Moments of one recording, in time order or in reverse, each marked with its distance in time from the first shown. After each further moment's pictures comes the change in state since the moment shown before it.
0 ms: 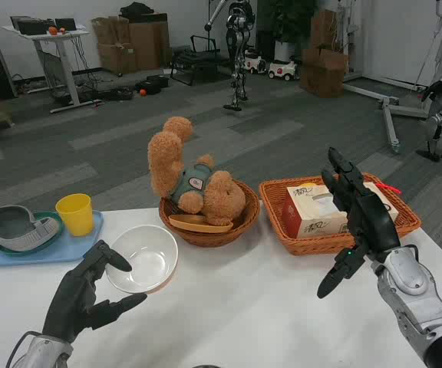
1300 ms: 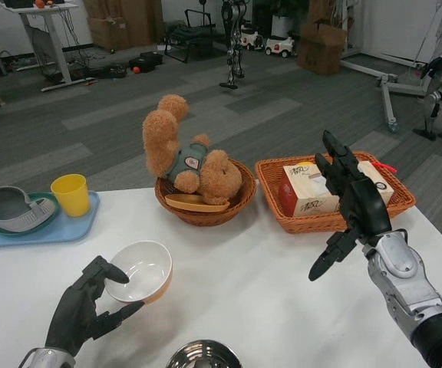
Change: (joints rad) left arm 0.034 0.001 -0.011 0.225 -0.032 -0.001 0.020; right arm 0.035 0.020 -0.003 -0.030 0.011 -0.001 -0.001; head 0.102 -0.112
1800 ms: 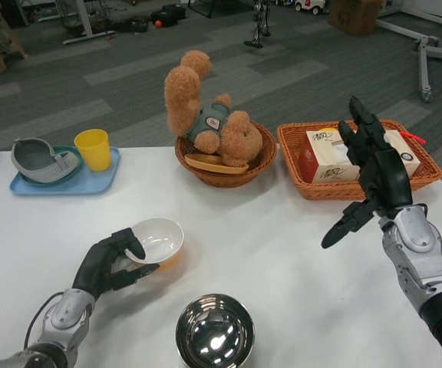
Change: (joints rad) left arm -0.083 0.065 0.004 0.160 0.234 0.148 0.197; right arm -0.002 0.010 0.010 0.001 0.017 0.000 0.000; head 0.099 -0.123
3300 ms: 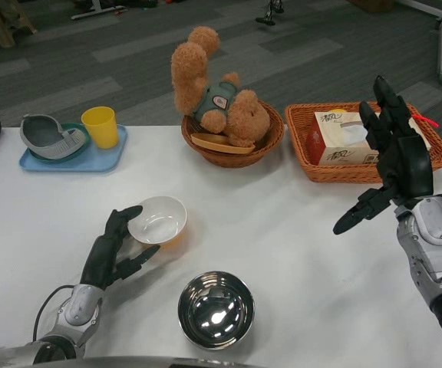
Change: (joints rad) left arm 0.125 -0.009 0.051 -0.019 0.150 -0.139 0.240; right arm 0.014 0.005 -0.008 -0.038 0.002 0.000 0.000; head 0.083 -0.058
